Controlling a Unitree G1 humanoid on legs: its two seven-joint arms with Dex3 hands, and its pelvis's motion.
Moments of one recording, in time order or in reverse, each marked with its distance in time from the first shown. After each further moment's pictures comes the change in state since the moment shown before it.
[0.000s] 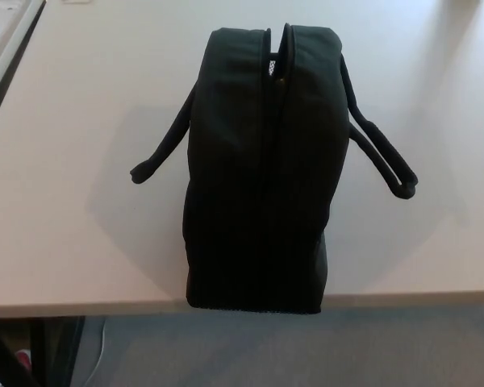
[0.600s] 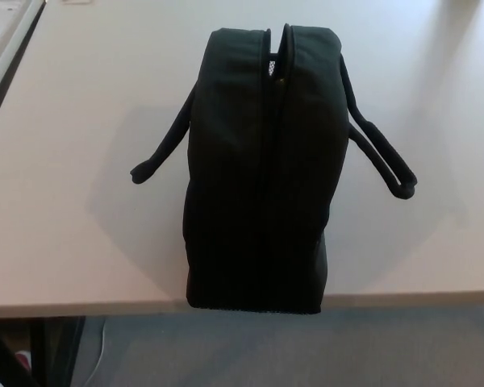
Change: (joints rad) left_arm 0.130 0.029 0.044 -0.237 -0.003 -0.249 0.008; right_arm 0.092 -0.051 -0.049 -0.167 -0.135 -0.256 -0.179
